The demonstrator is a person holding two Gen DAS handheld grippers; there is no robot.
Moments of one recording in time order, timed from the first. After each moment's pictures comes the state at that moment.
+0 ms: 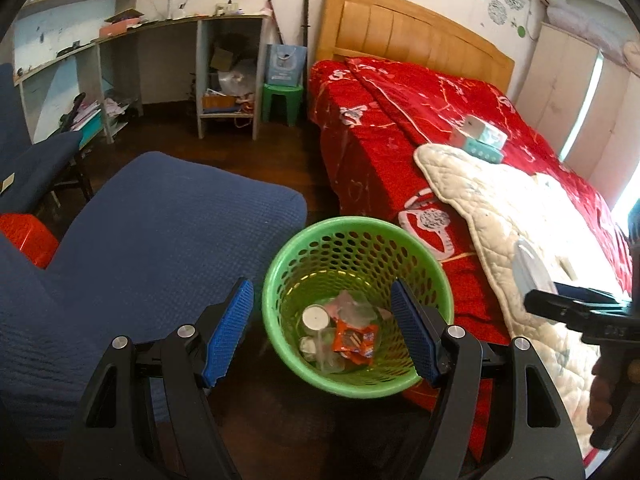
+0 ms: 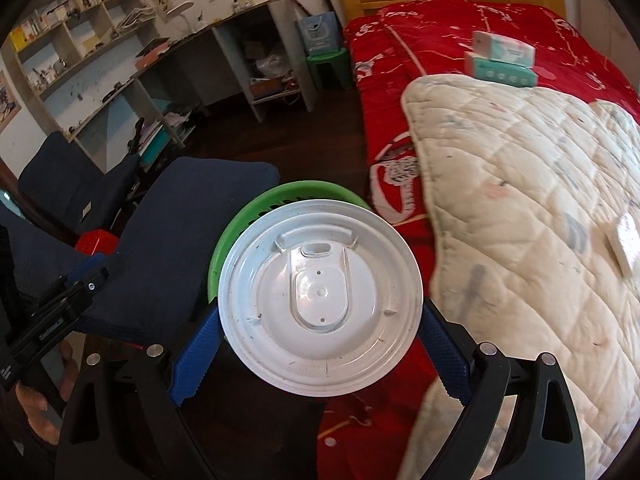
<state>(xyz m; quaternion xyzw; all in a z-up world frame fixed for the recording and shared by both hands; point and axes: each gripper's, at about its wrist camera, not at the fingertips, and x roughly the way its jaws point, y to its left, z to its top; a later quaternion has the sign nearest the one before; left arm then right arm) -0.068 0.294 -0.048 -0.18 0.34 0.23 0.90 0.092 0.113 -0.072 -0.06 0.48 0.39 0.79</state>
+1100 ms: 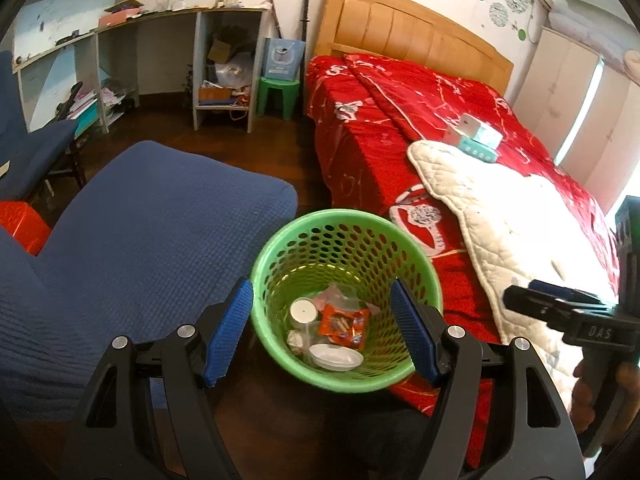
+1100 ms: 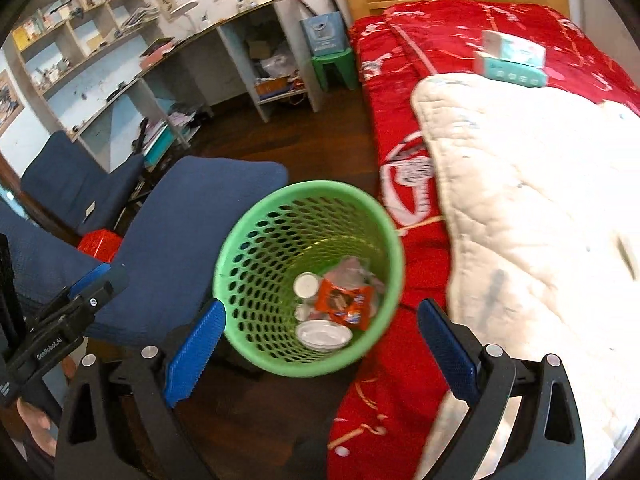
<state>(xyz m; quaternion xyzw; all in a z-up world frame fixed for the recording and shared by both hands) -0.061 0.286 -0.053 -0.20 0.34 0.21 0.89 0.092 0.112 -0.076 -0.05 0.48 0.39 0.79</state>
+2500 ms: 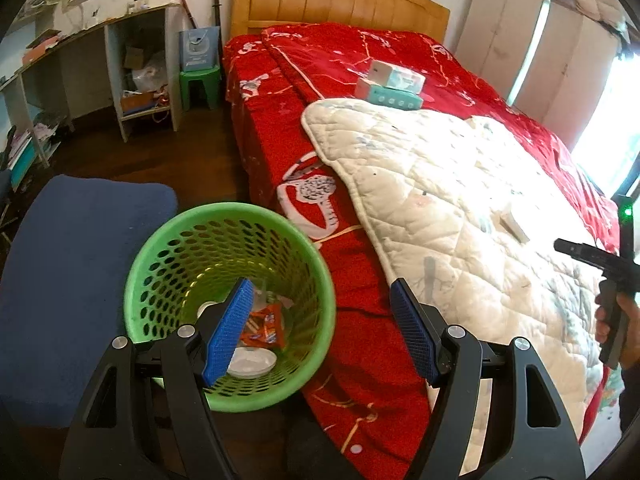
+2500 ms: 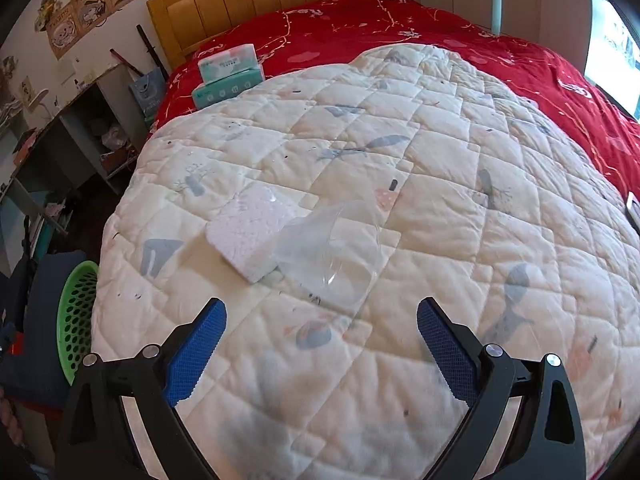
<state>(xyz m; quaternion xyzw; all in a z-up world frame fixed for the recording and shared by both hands) 0.043 0.178 -0.057 -0.14 0.39 0.11 0.90 0.250 -0.184 -0.102 0.01 0.47 0.16 0.87</state>
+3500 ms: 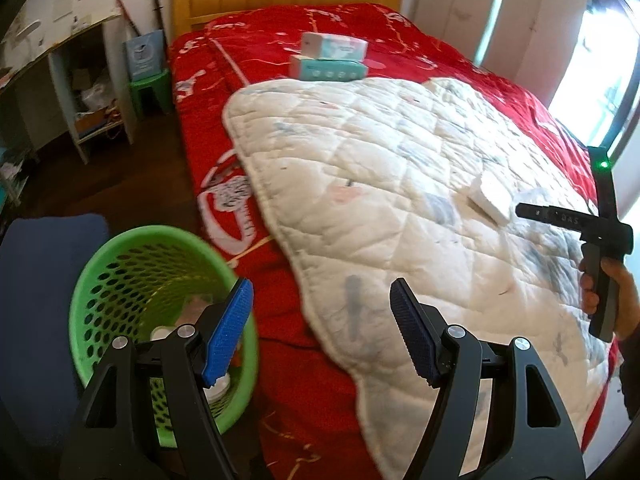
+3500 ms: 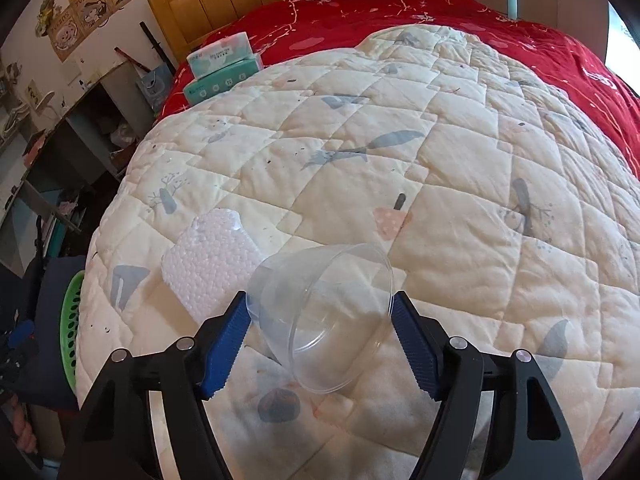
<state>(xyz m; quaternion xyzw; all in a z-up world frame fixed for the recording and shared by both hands) 0.119 0.106 -0.073 -0.09 0.43 0.05 0.90 0.300 -0.193 -0.127 0.02 0.49 0.19 0.85</state>
